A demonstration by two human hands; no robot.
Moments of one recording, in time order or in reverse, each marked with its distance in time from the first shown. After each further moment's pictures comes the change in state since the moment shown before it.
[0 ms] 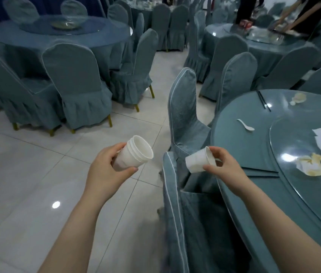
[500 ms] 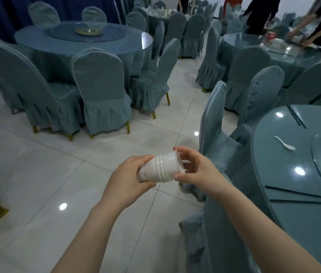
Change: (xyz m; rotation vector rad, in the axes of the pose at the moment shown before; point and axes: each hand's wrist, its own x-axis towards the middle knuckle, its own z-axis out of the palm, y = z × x) left_hand 0.072 -0.079 -0.126 0.250 -0.165 0.121; right_hand 0.041 -0.139 0.224 0.066 -0.330 -0.063
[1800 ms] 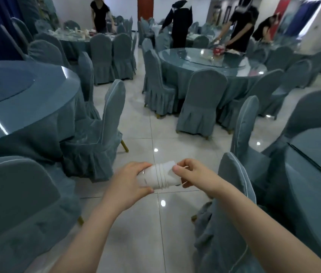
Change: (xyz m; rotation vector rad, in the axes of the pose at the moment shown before) left_hand 0.774 -0.101 0.026 0.007 -0.333 0.293; right_hand 0.645 -0.005 -0.270 -0.100 0.407 0.256
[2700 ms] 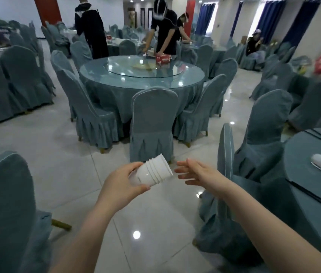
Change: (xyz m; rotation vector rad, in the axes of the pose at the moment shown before) left_hand 0.602 -0.003 0.092 -0.217 -0.226 0.226; right_hand 0.412 0.037 -0.298 0.261 0.385 0.176
